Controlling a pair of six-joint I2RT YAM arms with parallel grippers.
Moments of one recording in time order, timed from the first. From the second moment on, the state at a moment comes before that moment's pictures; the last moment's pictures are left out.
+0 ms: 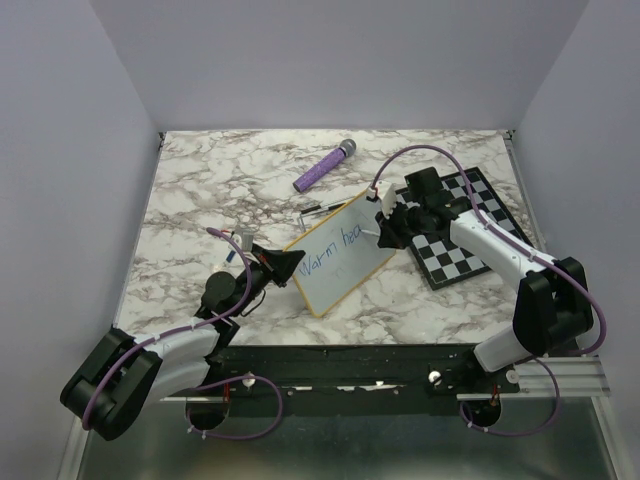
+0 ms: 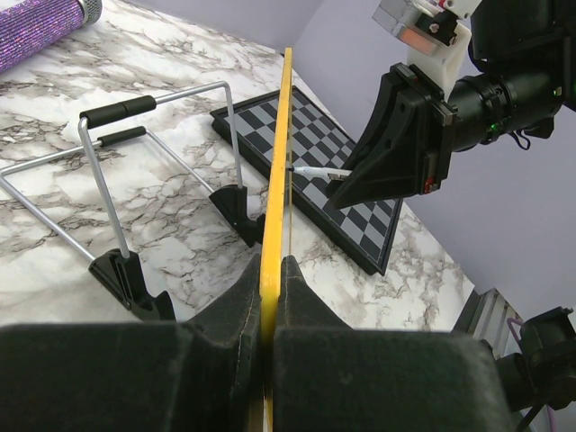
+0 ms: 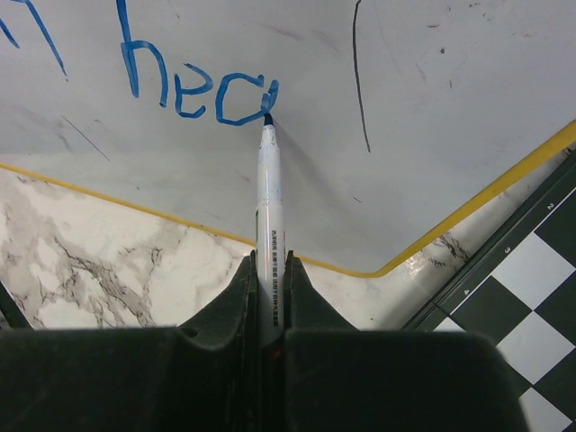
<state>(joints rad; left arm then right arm) -0.57 1.05 0.09 1.10 0.15 -0.65 0.41 1.52 1.10 -0.53 -0.46 -0.47</state>
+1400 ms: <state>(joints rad) -0.57 1.05 0.09 1.09 0.15 -0.64 0.41 1.51 1.11 -0.50 -0.43 -0.46</state>
